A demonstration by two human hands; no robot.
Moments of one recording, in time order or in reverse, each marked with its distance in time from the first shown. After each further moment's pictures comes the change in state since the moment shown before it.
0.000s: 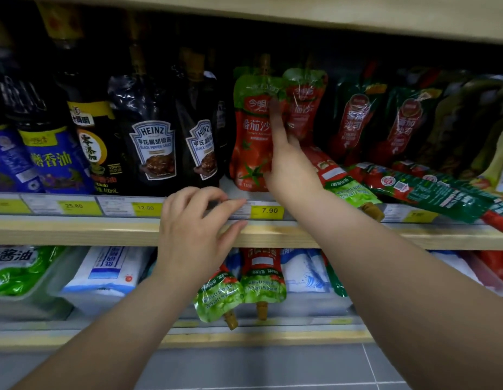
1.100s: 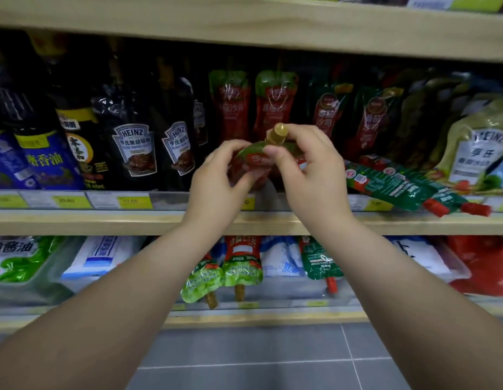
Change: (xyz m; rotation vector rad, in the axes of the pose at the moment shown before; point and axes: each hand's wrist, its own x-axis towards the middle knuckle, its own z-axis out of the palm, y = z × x) left_hand 0.070 0.072 -0.004 -0.589 -0.118 -0.384; right_hand -0.067 0.015 -0.071 0.442 0.388 -0.193
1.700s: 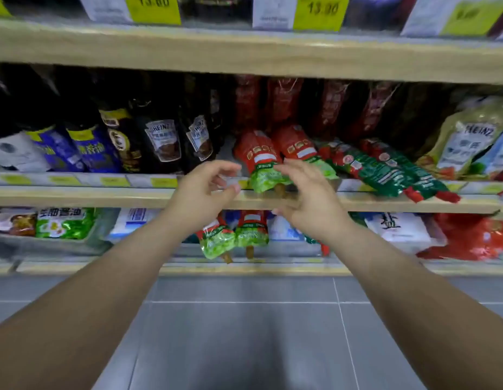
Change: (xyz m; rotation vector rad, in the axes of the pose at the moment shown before) left_hand -0.022 0.017 -0.076 -0.034 -0.348 -0.308; right_hand -0.026 0.000 -0.028 -0.204 -0.628 0.250
